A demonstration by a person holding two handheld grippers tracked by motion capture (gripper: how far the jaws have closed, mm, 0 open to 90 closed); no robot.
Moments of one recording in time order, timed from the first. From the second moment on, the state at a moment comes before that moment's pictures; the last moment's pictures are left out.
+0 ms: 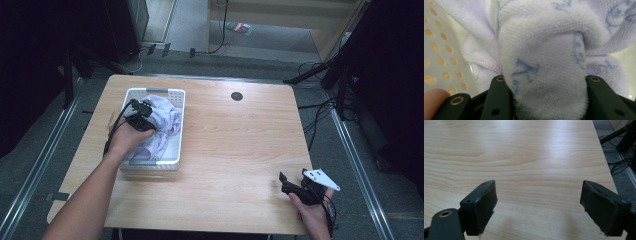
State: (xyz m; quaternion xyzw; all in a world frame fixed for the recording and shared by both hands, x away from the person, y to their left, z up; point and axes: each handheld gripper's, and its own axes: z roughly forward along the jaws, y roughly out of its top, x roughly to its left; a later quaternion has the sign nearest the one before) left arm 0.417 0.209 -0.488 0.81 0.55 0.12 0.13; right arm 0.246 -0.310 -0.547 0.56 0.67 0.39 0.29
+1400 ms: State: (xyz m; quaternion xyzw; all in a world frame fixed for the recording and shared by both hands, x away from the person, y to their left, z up) left arm 0.395 0.213 -0.383 0.82 0.52 0.15 0.17; right arm 0.246 -0.309 -0.547 0.56 0.67 0.39 0.29
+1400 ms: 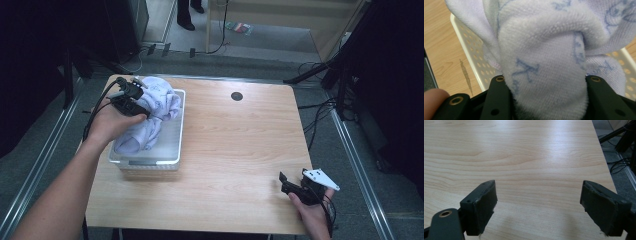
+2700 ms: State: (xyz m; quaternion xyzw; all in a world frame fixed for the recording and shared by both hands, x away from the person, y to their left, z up) left arm 0.405 0.131 -0.353 0.85 0.46 0.15 0.19; right arm 0.246 -0.310 -0.547 0.56 0.67 0.39 0.29
